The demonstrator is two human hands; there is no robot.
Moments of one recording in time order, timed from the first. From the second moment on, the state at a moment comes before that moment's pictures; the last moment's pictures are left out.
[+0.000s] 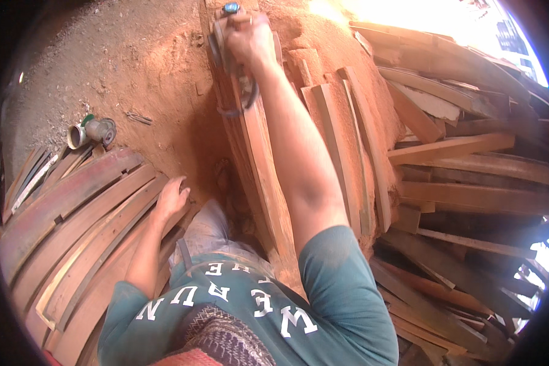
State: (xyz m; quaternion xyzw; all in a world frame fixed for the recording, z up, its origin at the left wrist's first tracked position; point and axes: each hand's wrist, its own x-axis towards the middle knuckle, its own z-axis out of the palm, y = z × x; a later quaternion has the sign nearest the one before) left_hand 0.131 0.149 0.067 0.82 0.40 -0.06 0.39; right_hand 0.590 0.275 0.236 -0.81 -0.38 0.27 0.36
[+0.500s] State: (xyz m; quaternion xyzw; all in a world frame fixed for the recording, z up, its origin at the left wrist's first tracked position) left_hand 0.186 -0.029 0.165 0.86 0.17 -0.20 0.44; right_hand 0.347 -0.305 0.283 -0.84 -0.24 0.33 0.35
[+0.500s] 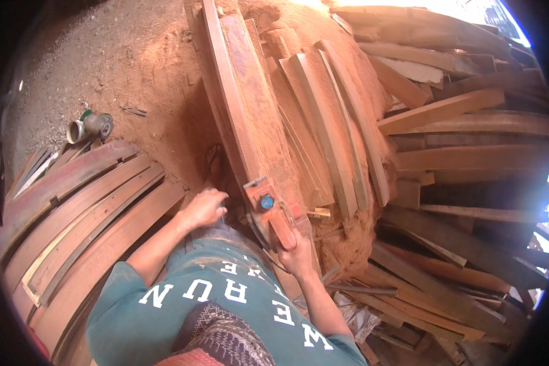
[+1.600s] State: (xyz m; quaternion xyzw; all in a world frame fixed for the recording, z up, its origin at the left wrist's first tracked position) left_hand 0.259 0.017 0.175 0.88 -0.06 -0.11 0.46; right_hand 0.639 0.393 0.220 -0.77 -0.36 0.27 0.46
